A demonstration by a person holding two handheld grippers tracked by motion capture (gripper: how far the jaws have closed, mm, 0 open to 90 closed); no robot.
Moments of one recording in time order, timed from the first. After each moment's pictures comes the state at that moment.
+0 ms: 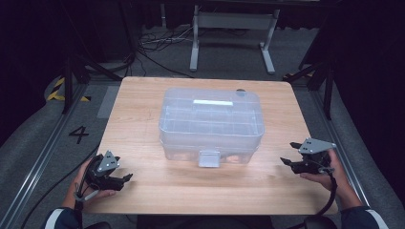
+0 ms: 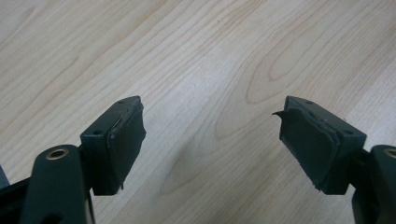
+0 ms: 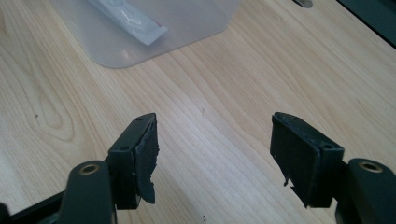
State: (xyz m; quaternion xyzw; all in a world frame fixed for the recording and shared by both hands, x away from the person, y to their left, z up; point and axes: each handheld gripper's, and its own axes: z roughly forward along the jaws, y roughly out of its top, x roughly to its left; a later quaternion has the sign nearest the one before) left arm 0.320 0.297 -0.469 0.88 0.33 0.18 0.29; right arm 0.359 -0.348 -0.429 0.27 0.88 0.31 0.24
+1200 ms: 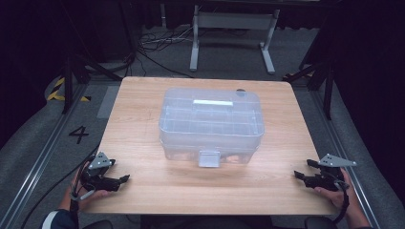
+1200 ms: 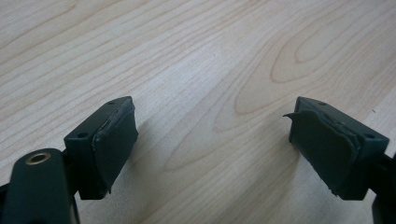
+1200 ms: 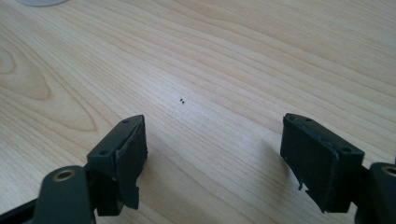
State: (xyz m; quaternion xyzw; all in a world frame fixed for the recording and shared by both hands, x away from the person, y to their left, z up) left arm 0.326 0.318 -0.492 0.84 0.39 0.14 0.34; right arm 0.329 -0.413 -0.491 0.43 0.81 0.35 0.20
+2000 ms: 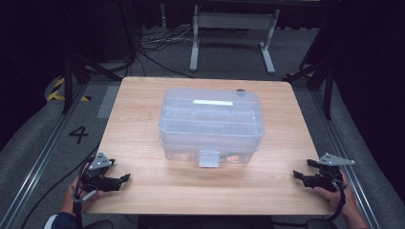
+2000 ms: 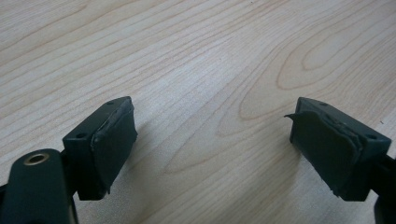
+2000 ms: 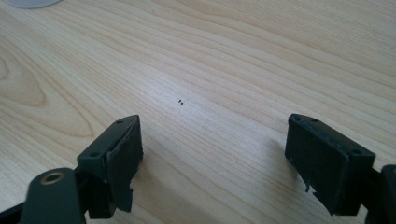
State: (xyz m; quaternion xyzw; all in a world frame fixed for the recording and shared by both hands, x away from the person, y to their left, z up) left arm 0.324 0.315 -0.493 0.84 0.41 0.14 0.34; right arm 0.331 -0.409 -0.492 0.45 0.80 0.35 0.19
